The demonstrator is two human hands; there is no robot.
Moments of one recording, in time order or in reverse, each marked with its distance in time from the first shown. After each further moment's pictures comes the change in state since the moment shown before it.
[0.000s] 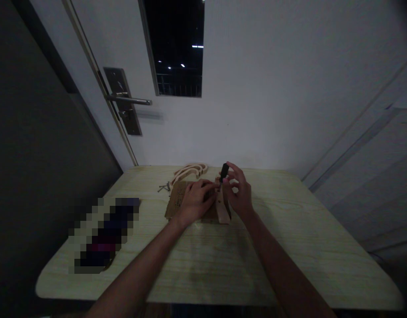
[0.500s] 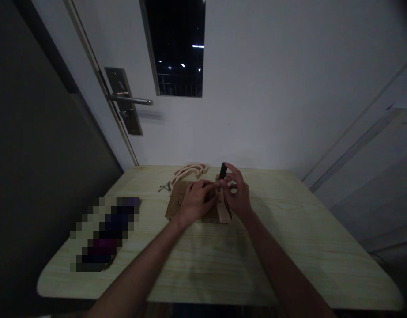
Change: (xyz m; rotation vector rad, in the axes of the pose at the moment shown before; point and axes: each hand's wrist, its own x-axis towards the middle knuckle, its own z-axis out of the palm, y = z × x) left_hand -0.001 0.004 -0.003 0.048 -0.037 -0.003; right_hand -0.002 0.002 0.004 0.017 -0.040 0.026
